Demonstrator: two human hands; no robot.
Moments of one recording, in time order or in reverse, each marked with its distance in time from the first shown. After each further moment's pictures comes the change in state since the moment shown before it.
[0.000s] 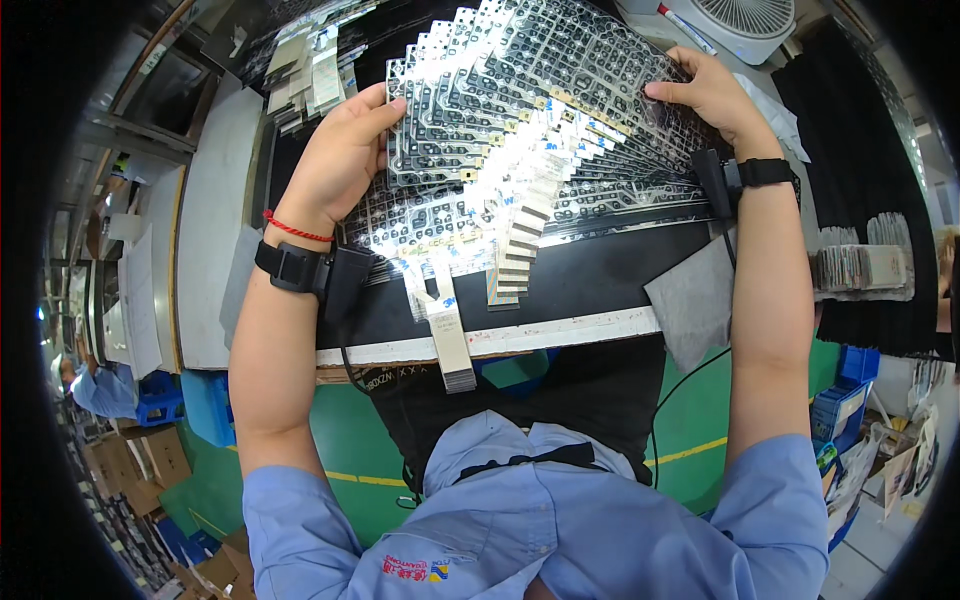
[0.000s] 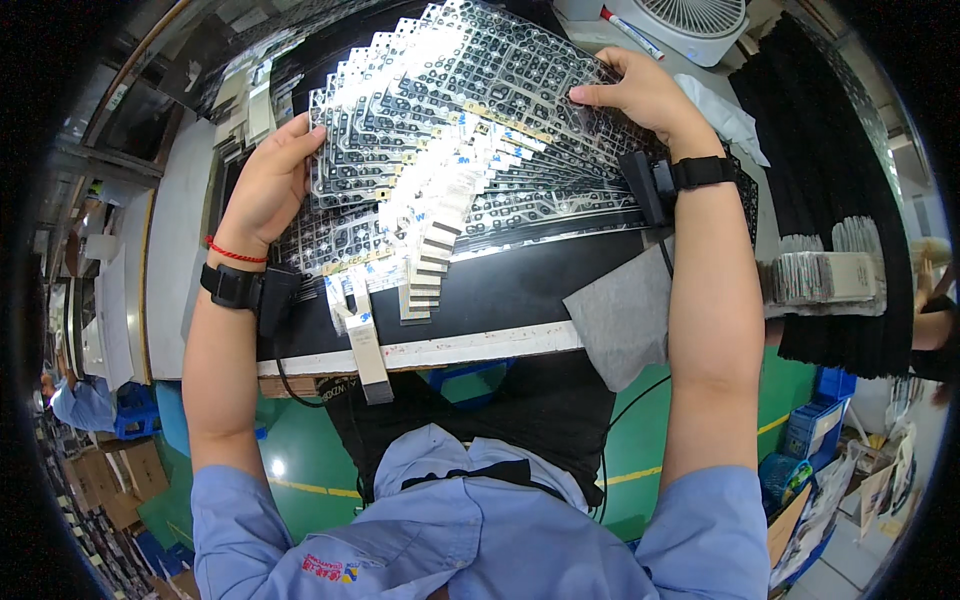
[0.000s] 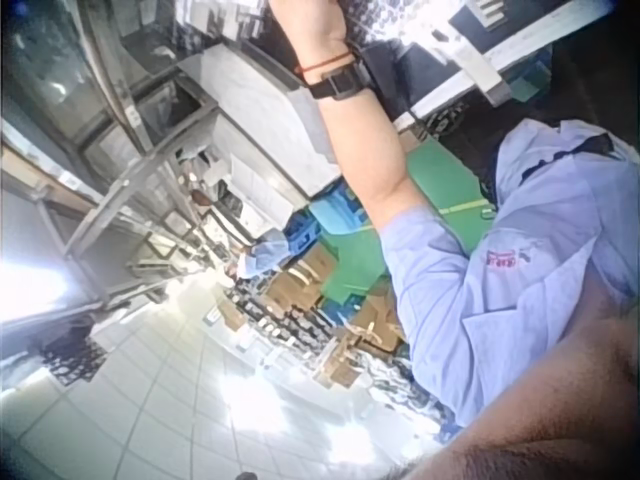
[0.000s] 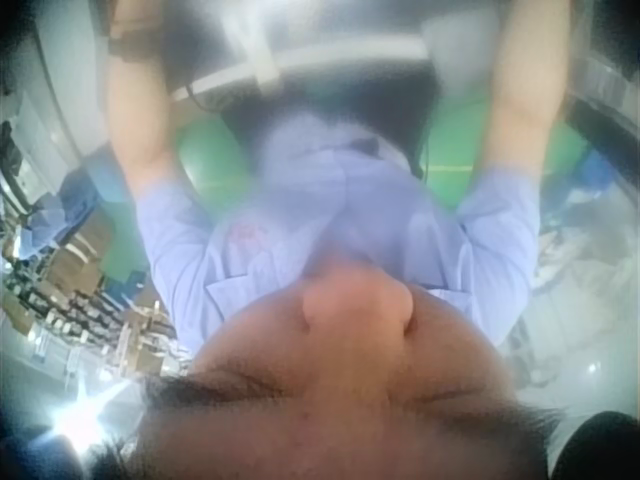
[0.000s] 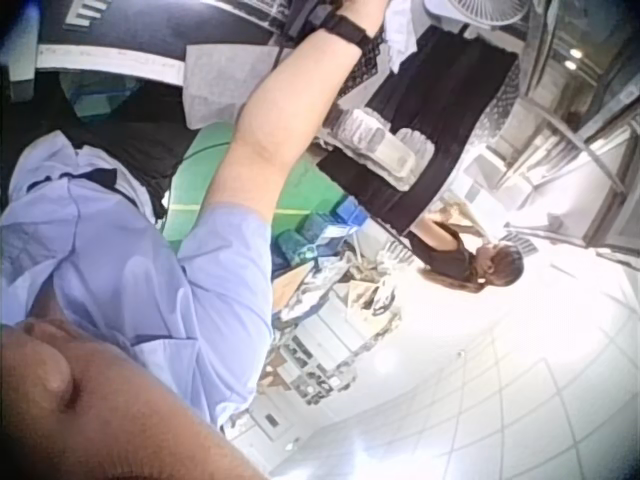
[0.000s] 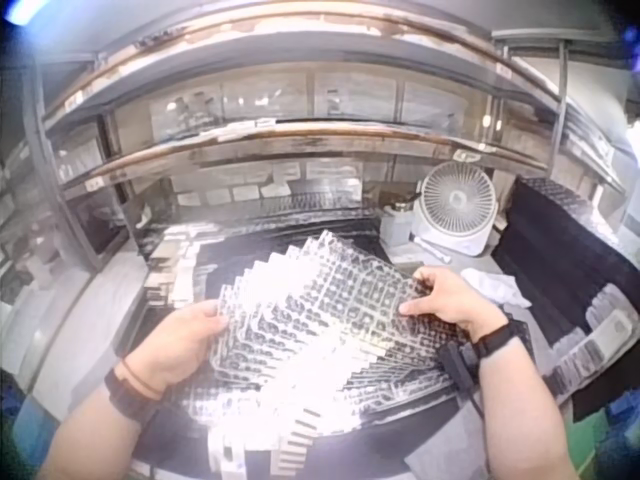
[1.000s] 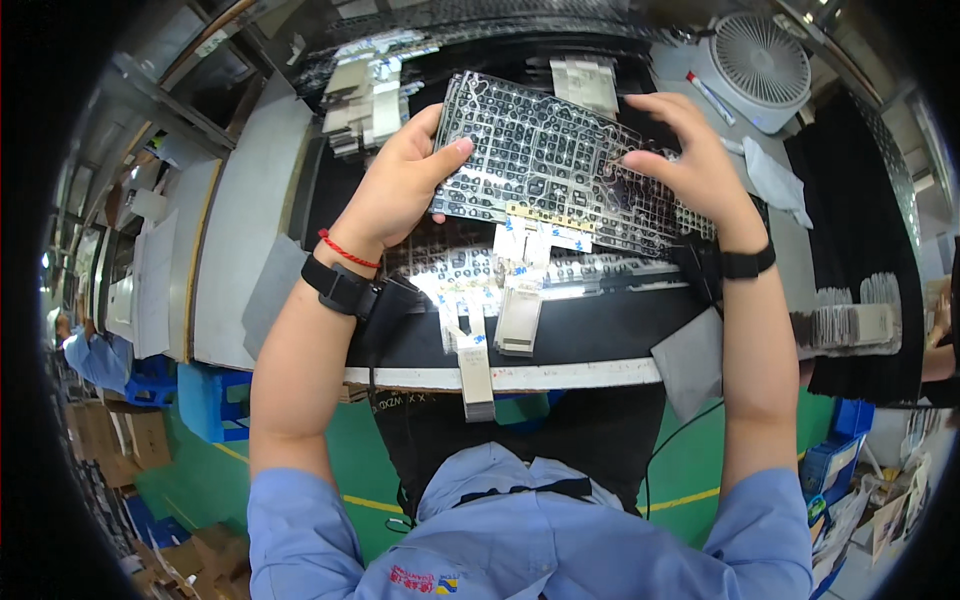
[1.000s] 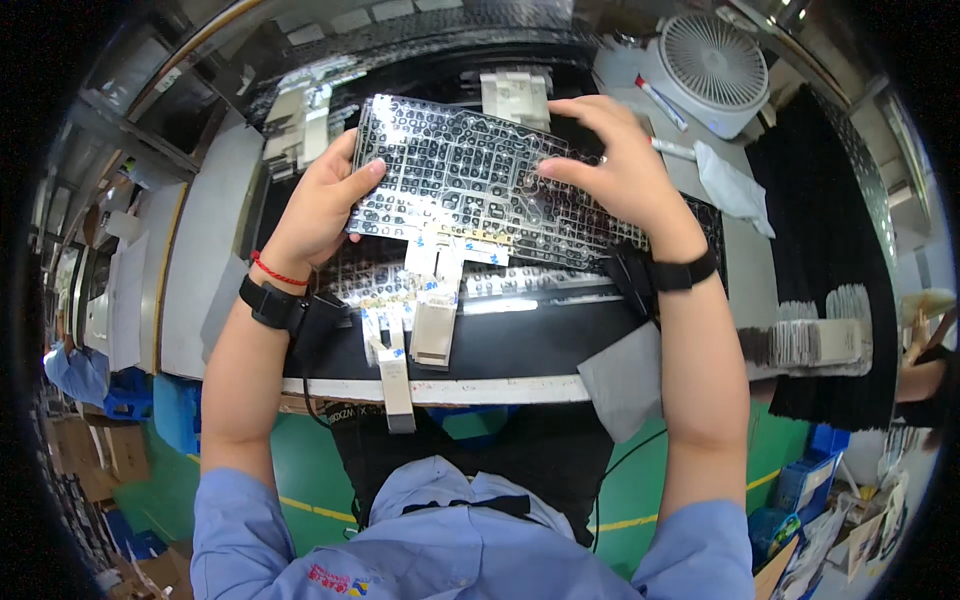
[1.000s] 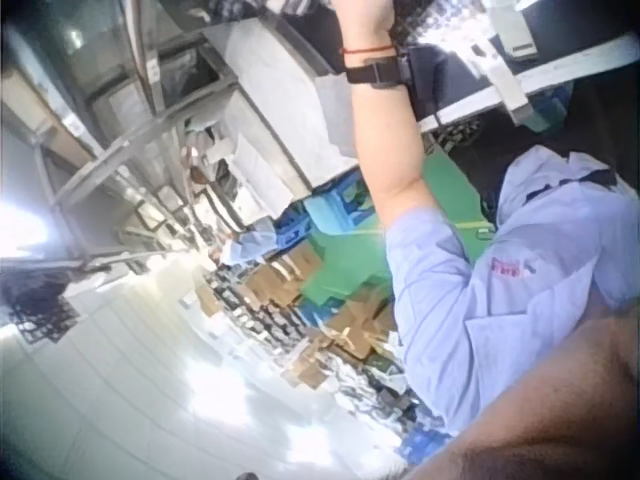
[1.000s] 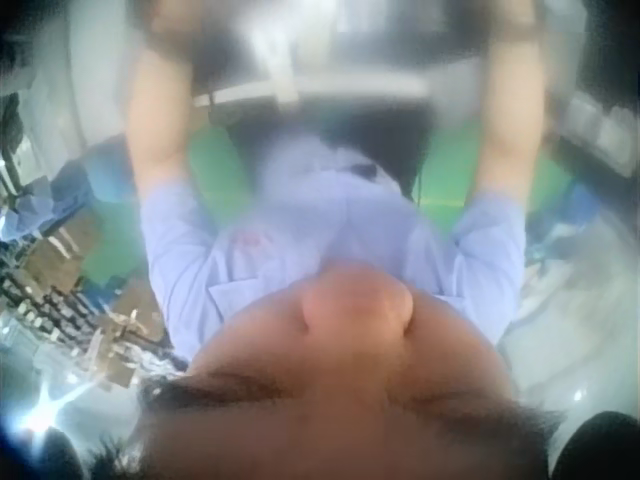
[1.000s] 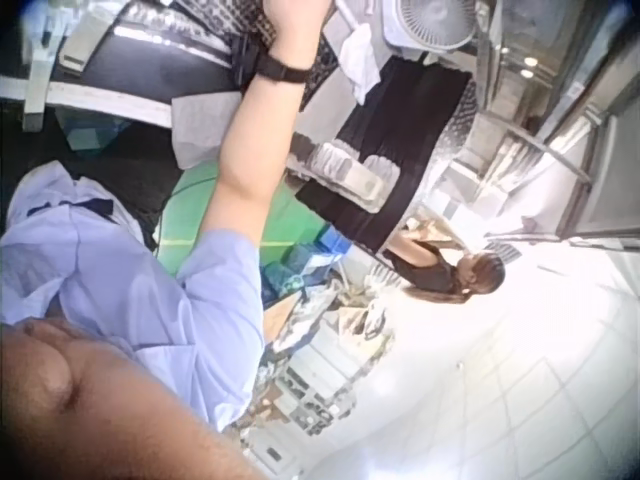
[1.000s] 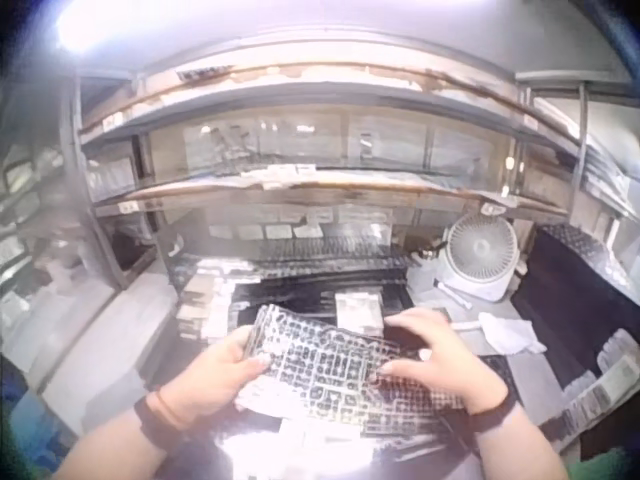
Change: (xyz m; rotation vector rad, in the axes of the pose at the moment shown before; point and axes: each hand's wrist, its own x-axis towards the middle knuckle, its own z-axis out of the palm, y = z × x) left_hand -0.009 0.016 0.019 0.099 0.027 0.138; right_hand -0.020 -0.074 0.054 -0.348 0.161 -0.514
